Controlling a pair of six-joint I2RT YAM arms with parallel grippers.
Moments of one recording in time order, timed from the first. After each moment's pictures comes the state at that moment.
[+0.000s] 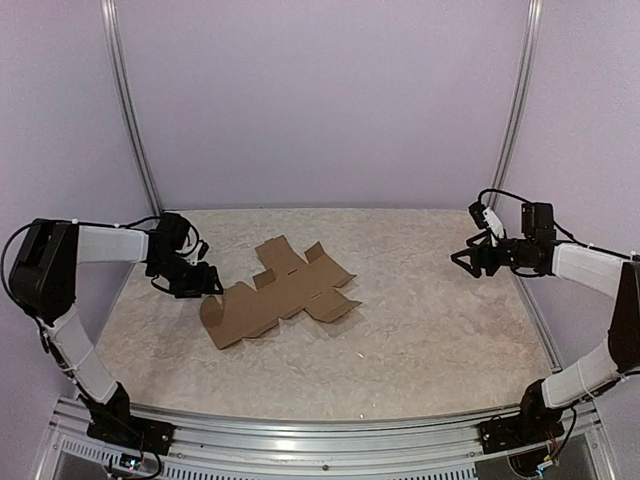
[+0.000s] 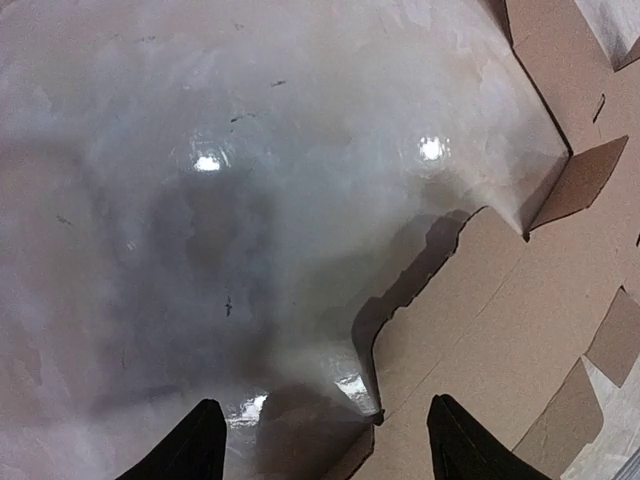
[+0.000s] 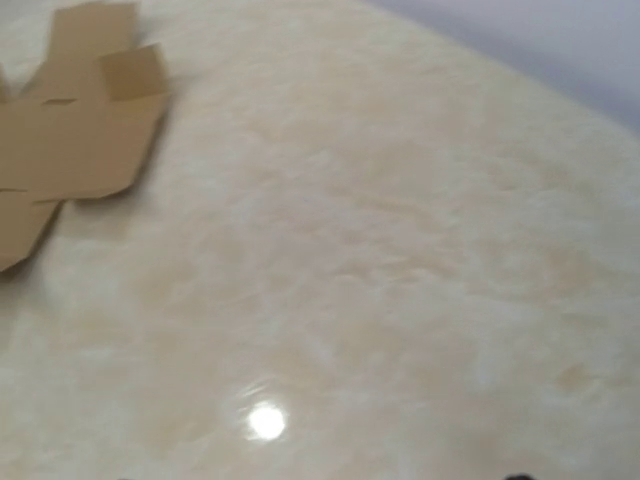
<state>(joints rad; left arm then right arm) -0.20 1.72 1.02 -0.44 0.24 -0.21 -0.04 1.36 0.83 -0.11 -0.67 -0.45</state>
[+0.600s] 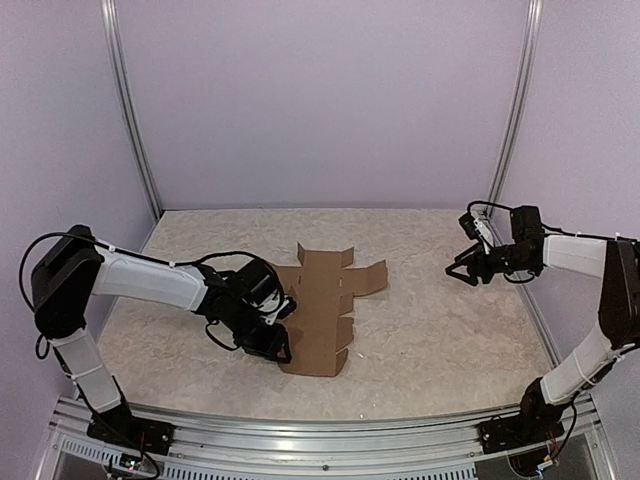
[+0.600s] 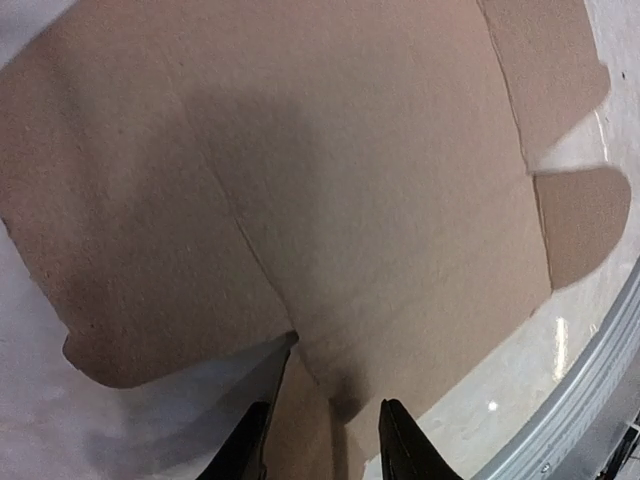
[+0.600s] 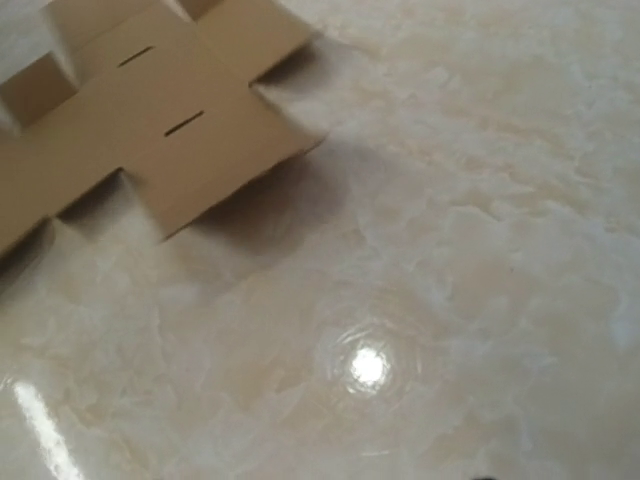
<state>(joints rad) -0.76 1.74 0.96 -0.40 0.30 -0.39 -0.04 1.49 0.90 -0.28 -0.79 -0.53</state>
